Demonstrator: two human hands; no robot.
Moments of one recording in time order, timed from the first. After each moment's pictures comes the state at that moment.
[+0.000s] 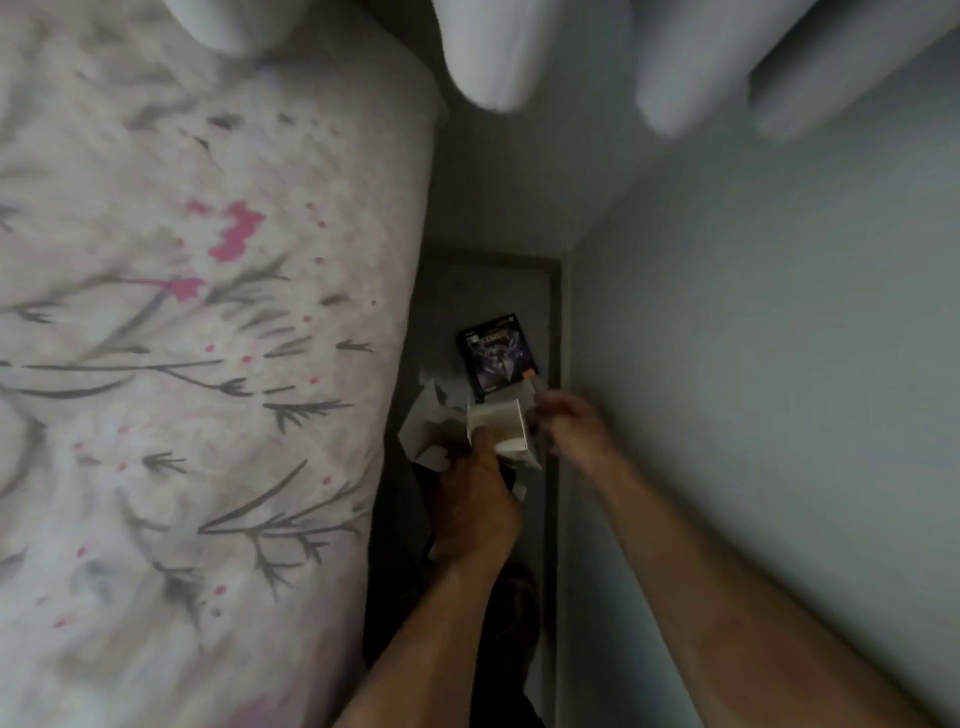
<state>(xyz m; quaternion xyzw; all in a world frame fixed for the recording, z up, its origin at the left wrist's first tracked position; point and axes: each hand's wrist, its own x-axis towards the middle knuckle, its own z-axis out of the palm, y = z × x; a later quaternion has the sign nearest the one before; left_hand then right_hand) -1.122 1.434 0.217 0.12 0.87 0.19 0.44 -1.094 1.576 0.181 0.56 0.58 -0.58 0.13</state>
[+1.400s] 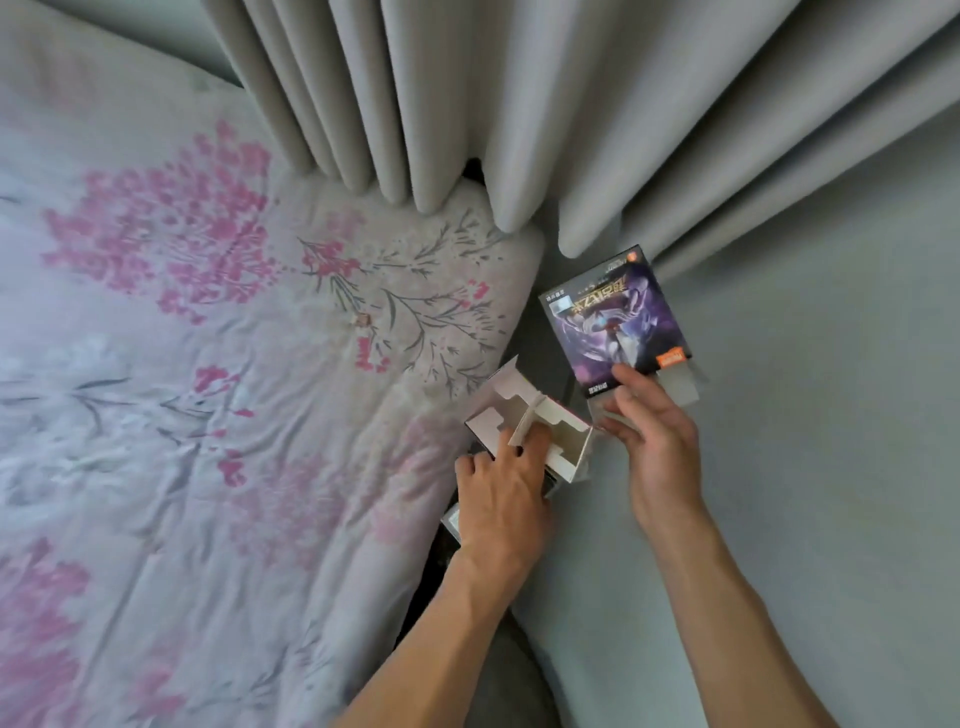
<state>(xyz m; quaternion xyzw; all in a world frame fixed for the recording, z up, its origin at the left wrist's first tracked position) -1.072 1.323 0.622 0.20 0.93 0.13 0.28 -1.057 1.470 0.629 0.42 0.56 -0.71 -0.10</state>
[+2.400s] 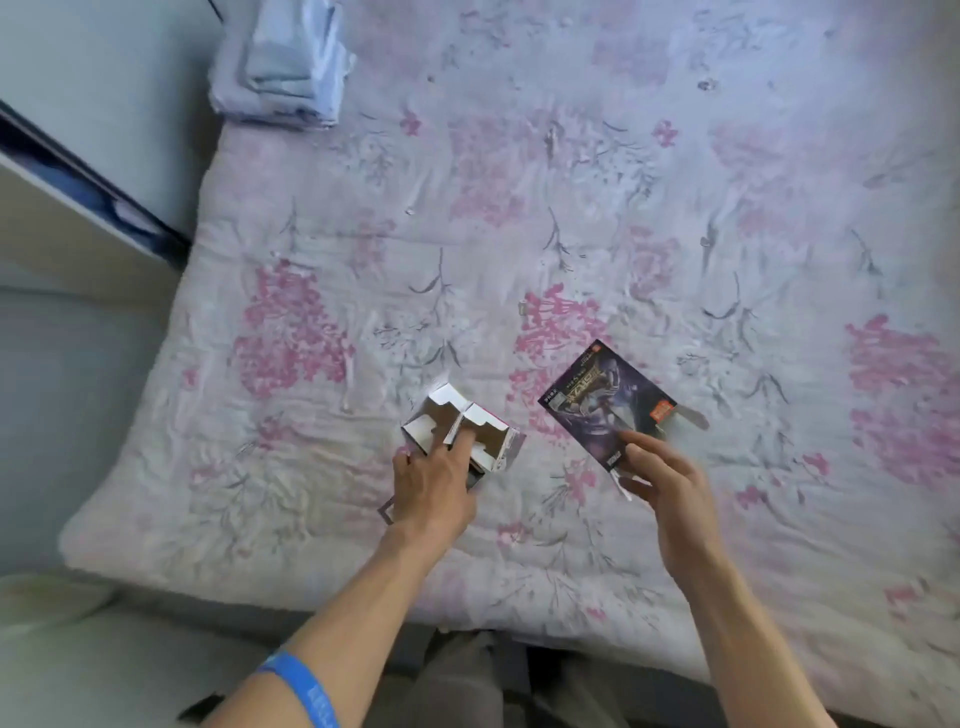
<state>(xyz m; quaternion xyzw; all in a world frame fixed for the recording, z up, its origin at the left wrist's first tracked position) -0.770 0.807 0.723 -0.48 0.85 0.11 0.15 -0.980 0.945 0.731 -0.06 0.67 -0.58 0.46</state>
